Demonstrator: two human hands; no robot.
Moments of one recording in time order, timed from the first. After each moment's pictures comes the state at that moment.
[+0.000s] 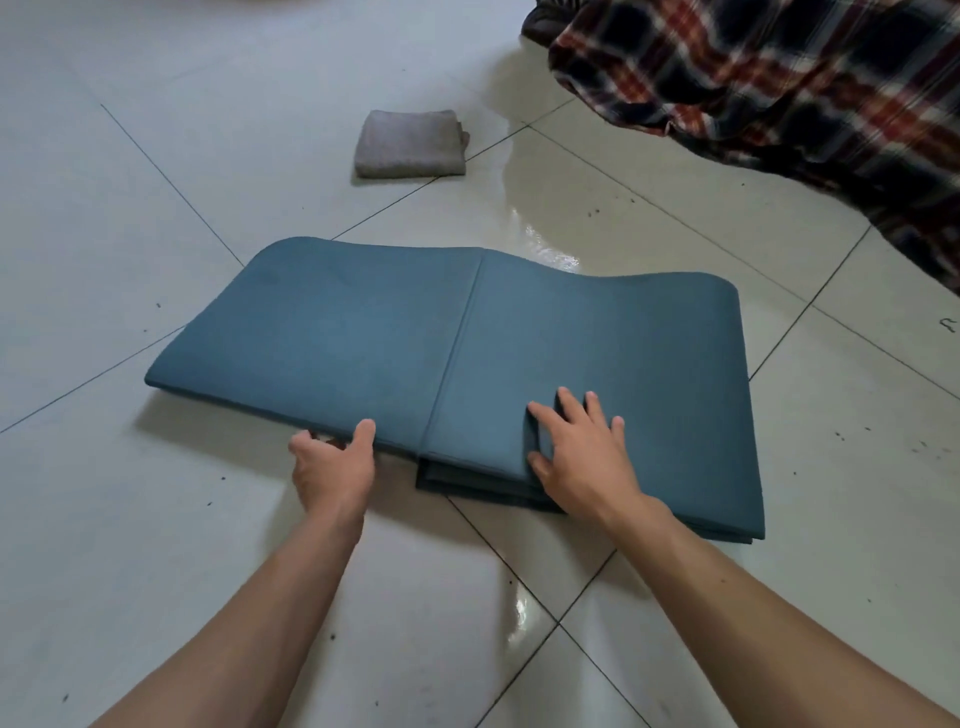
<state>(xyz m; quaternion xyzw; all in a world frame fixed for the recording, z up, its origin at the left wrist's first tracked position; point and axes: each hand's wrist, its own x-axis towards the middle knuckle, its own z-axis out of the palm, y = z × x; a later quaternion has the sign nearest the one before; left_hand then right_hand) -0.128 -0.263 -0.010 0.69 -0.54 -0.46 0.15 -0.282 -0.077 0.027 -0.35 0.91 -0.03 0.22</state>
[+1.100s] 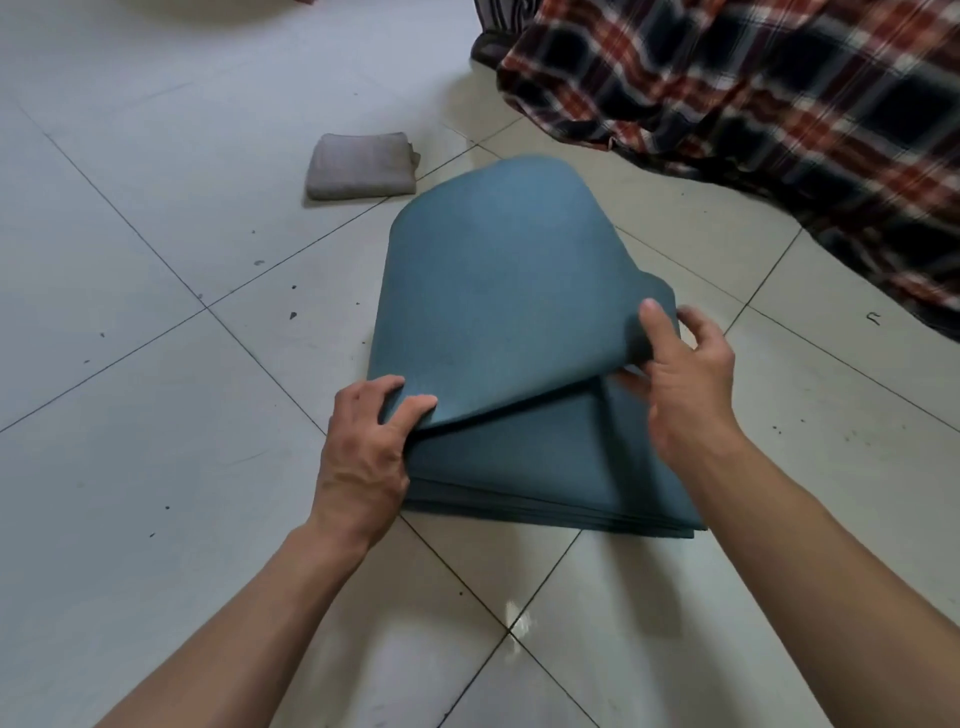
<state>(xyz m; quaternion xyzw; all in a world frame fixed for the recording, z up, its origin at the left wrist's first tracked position) -0.164 -0.217 0.027 0.20 -0.94 -0.16 0.21 -0.362 -0.029 0.114 0.09 0.65 -0.74 0.15</state>
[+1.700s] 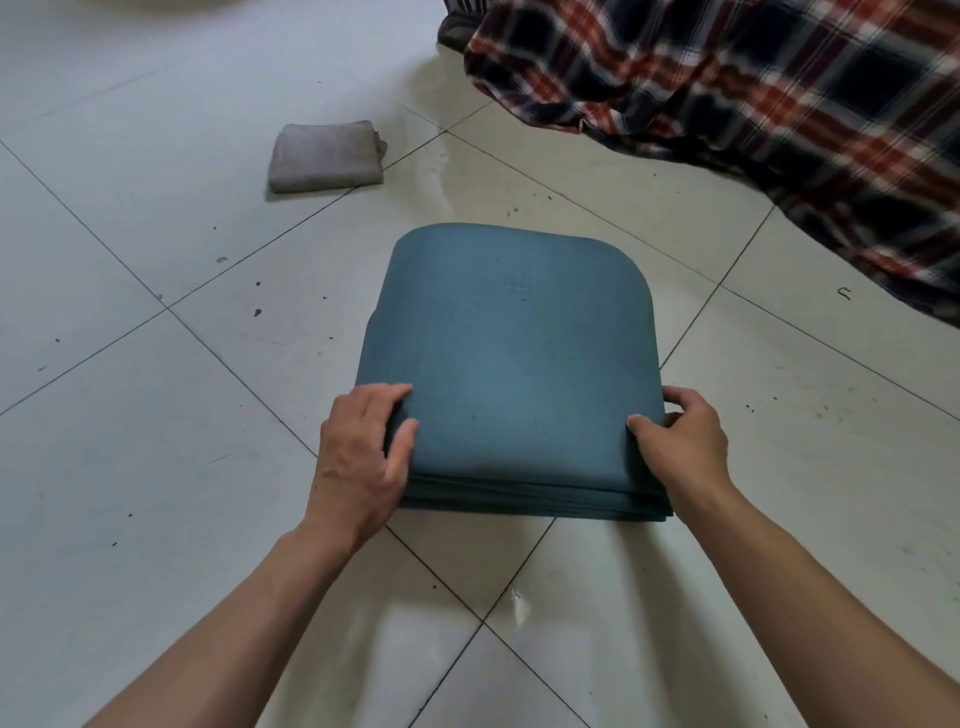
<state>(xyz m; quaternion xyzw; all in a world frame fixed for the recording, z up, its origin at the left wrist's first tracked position) -0.179 -0.194 0.023 0.22 -0.91 -0.27 0.20 -0.357 0.047 0.054 0.08 0.89 -0.43 0.13</state>
